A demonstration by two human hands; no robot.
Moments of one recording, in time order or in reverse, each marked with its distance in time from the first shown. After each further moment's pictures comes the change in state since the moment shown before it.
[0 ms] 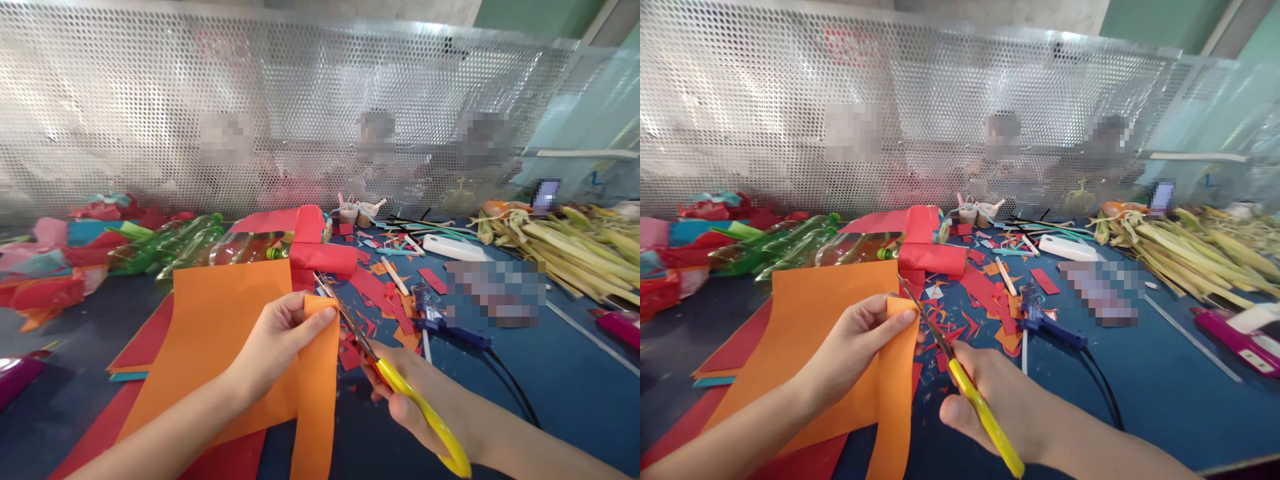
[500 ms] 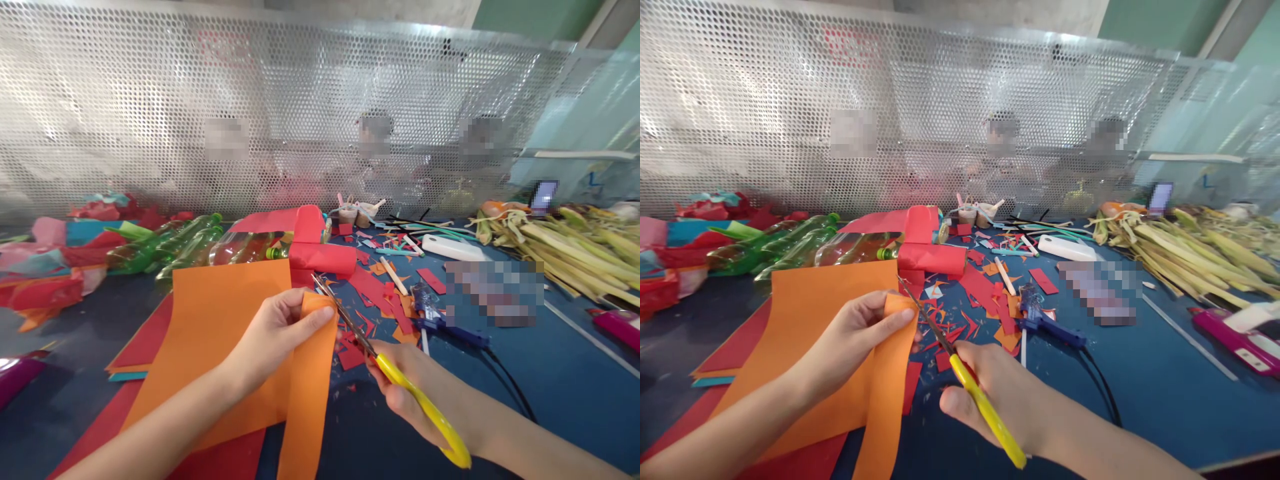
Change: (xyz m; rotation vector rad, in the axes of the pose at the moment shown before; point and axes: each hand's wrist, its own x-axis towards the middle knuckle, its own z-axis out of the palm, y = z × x) left_hand 0.003 0.006 -0.005 0.071 -0.047 0.009; right_hand -0.001 -0.002 -0.008 0.004 0.001 0.049
